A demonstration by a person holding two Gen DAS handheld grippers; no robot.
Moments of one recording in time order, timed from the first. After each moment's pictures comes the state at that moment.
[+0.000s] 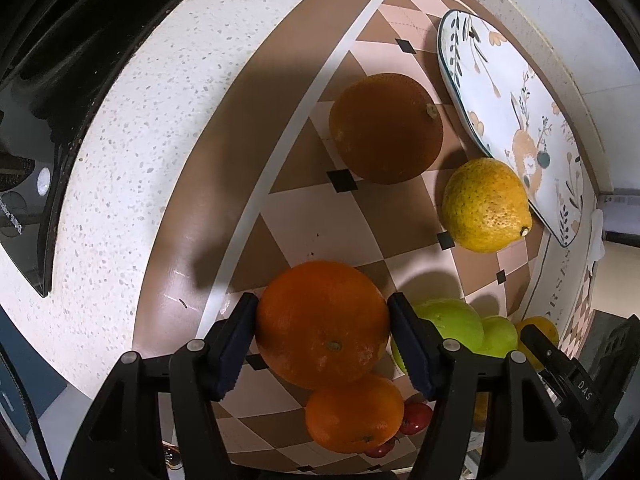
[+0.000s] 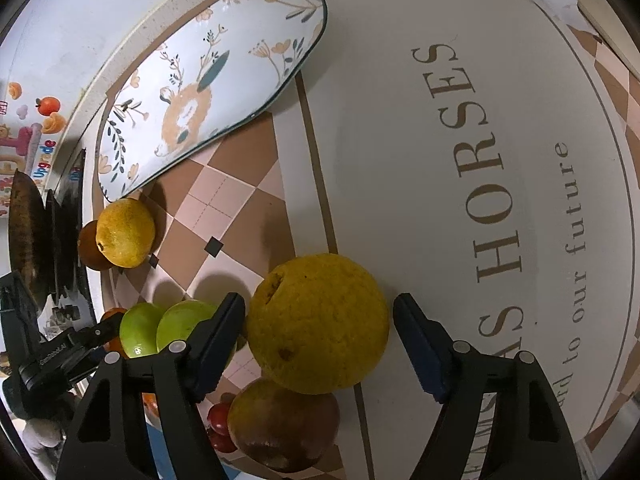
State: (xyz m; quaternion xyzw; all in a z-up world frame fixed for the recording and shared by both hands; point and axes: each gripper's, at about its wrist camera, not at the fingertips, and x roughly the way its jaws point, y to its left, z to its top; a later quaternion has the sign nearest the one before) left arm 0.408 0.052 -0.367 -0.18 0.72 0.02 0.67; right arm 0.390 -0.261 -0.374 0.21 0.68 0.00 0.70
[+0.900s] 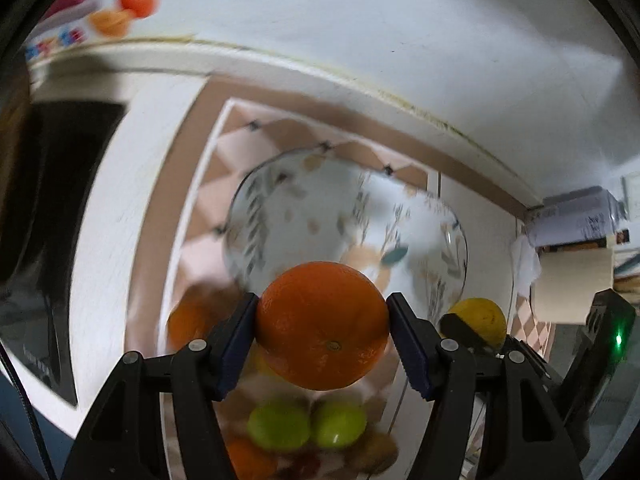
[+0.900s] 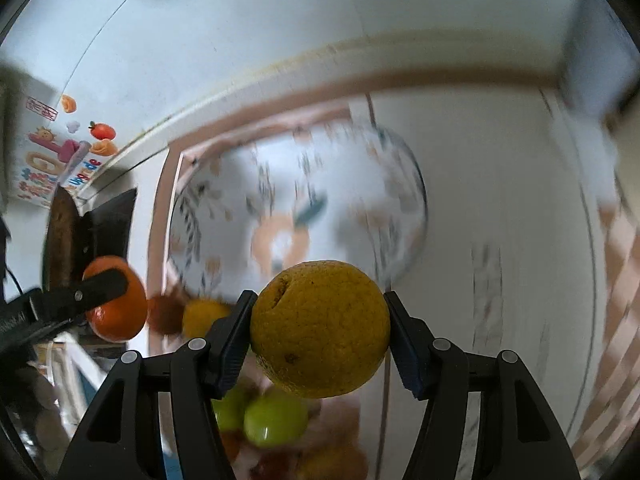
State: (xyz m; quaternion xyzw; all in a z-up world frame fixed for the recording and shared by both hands) left arm 0.544 -0.035 -0.271 -0.14 0.66 -0.07 0.74; right arm 0.507 -0.244 -0.295 0.14 0.62 0.06 0.77
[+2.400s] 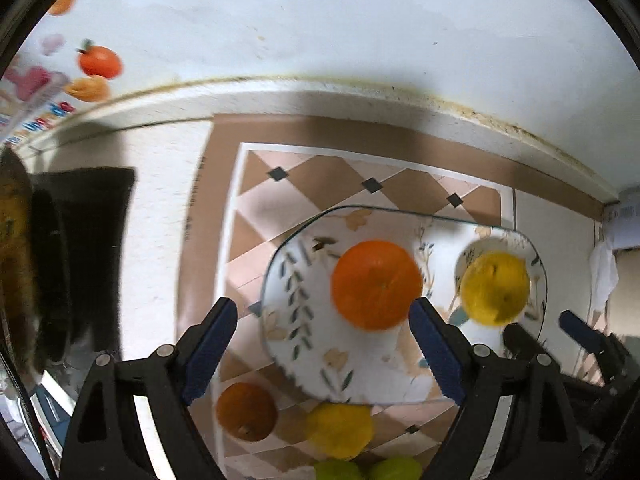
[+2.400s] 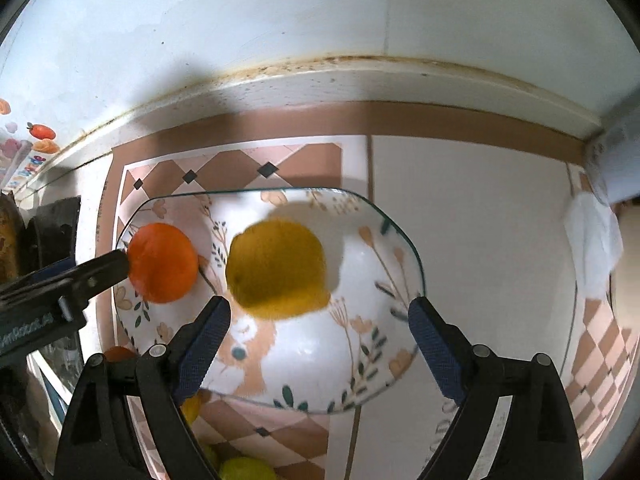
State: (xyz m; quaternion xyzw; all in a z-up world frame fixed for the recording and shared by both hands) left arm 0.571 -0.047 -0.287 0.00 0.66 0.00 0.75; right arm 0.571 -0.249 -0.319 0.08 0.66 0.02 0.74
